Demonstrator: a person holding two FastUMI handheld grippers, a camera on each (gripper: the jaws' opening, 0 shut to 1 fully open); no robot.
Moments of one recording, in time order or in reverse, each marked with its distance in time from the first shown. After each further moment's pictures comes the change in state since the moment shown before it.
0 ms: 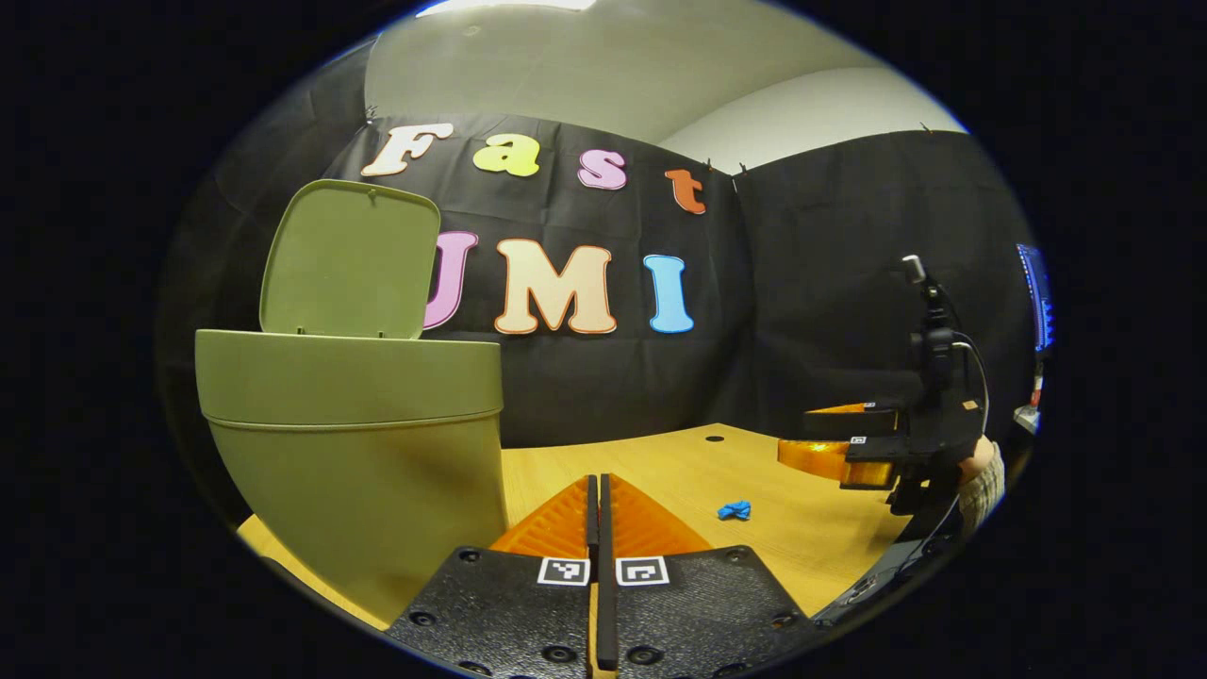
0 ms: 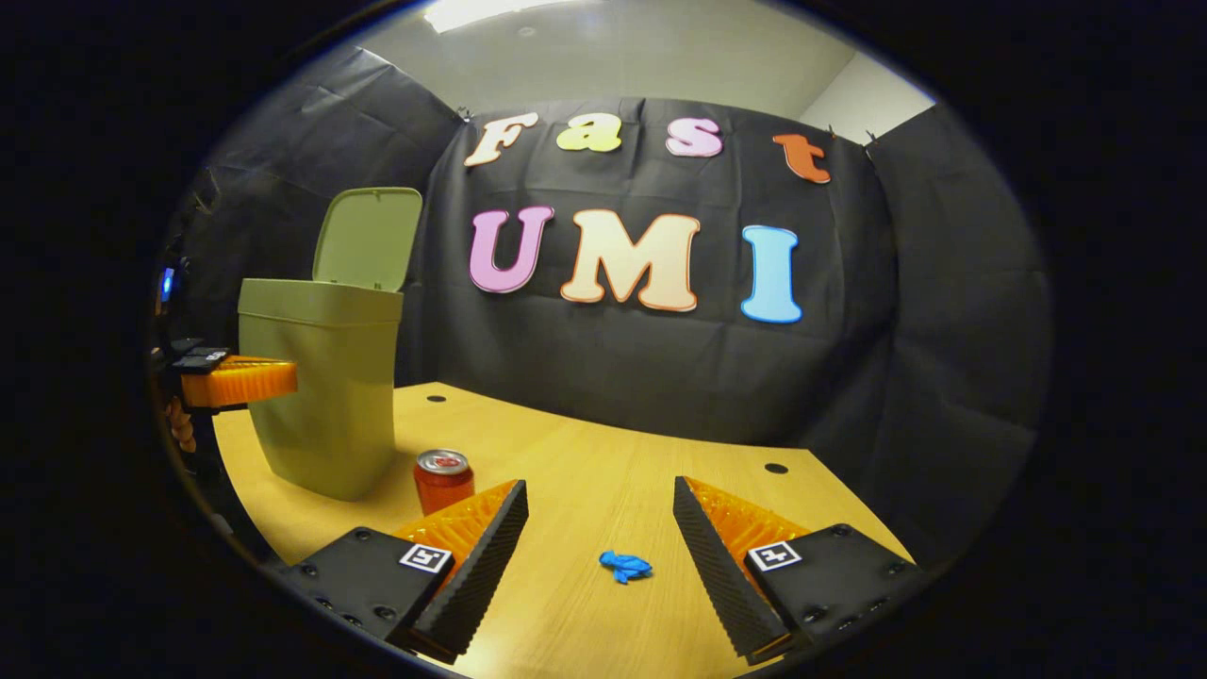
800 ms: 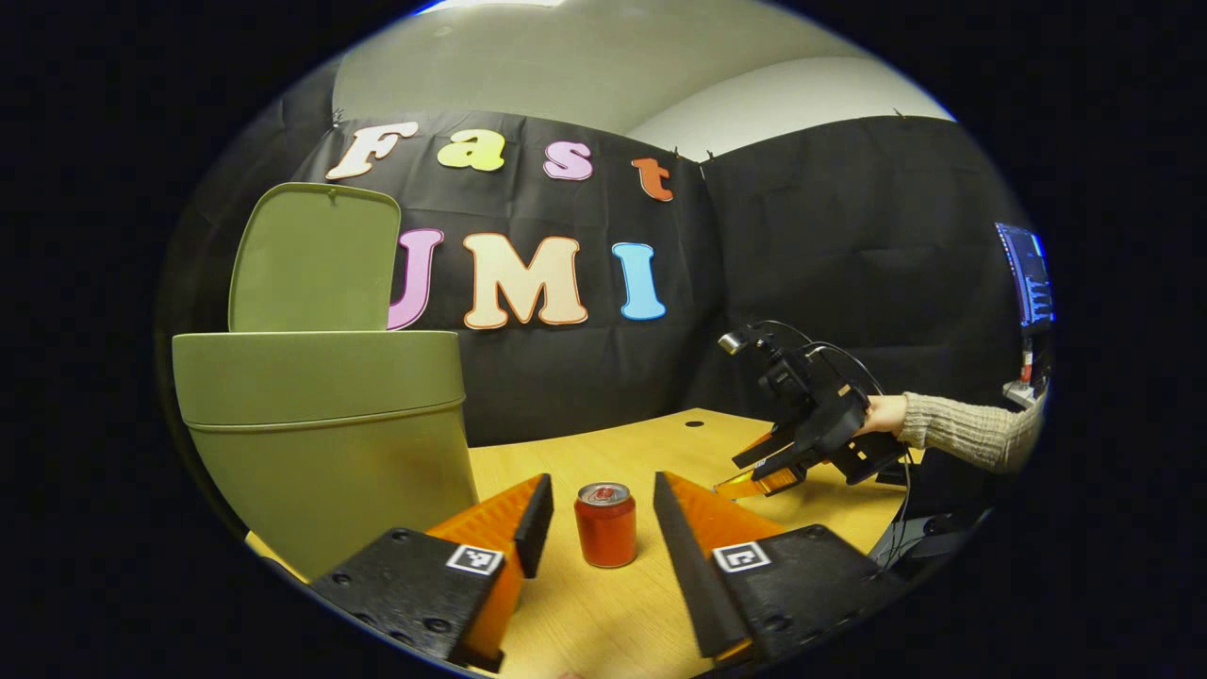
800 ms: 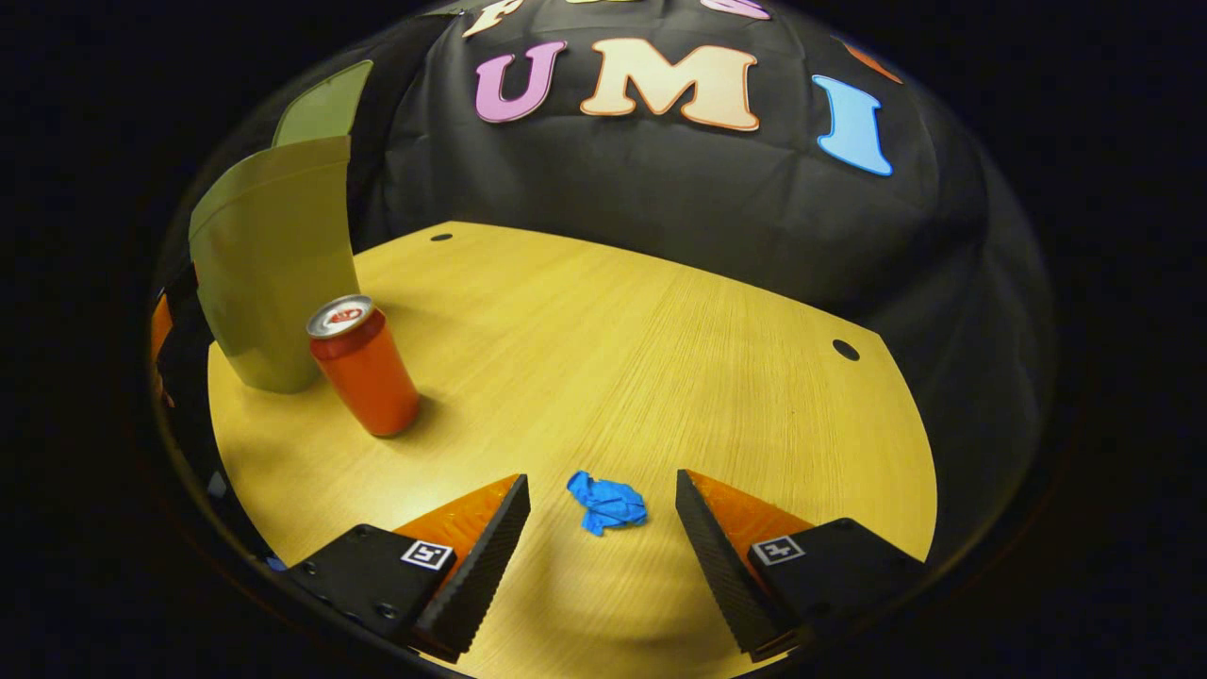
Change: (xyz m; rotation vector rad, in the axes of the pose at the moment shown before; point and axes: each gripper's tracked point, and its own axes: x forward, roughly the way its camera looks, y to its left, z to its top) left arm 0.004 -0.015 -0.013 0.061 0.031 -0.081; right arm 0.093 -0.024 -0.103 -0.088 0.560 0.148
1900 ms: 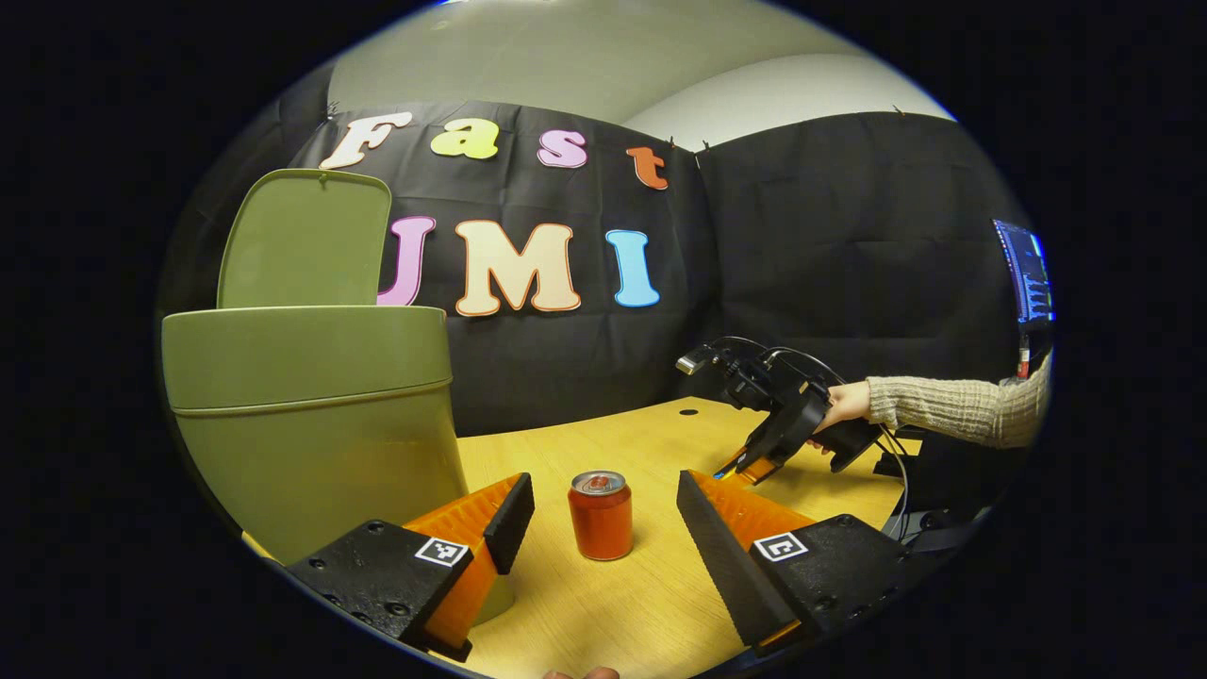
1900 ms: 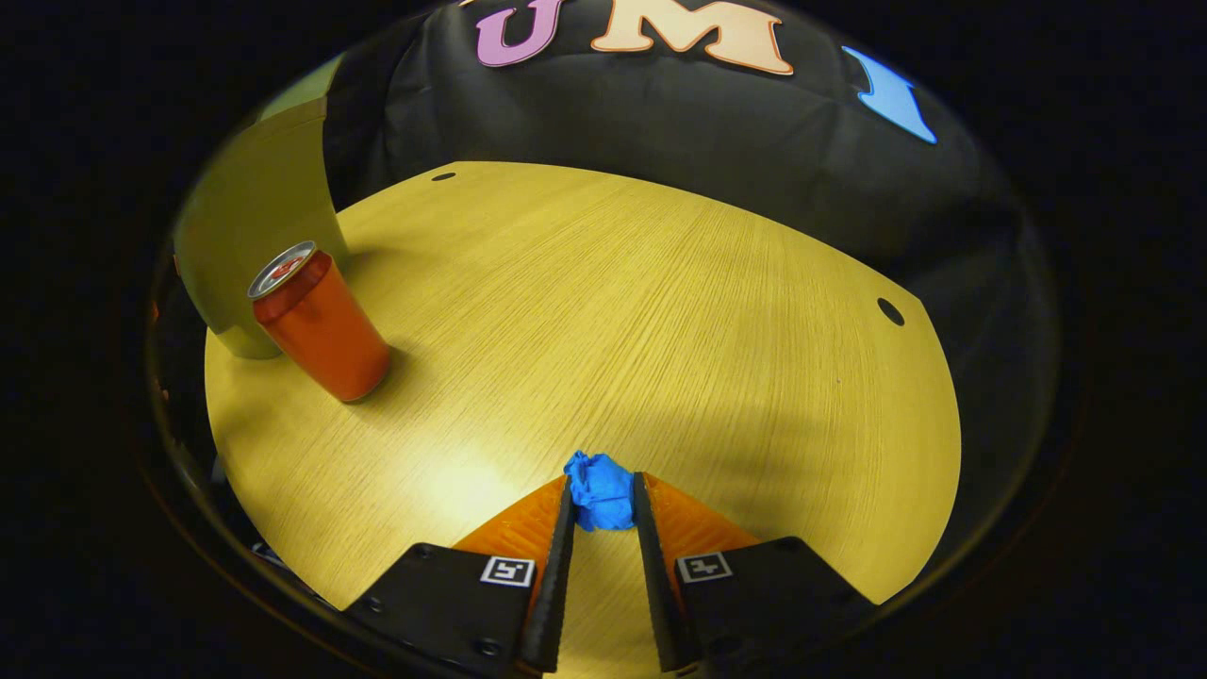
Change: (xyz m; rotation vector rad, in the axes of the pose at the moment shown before) left arm 0.005 -0.002 -0.013 -0.010 0.039 -0.012; right arm 0.036 0.007 -0.016 -0.040 0.191 0.064
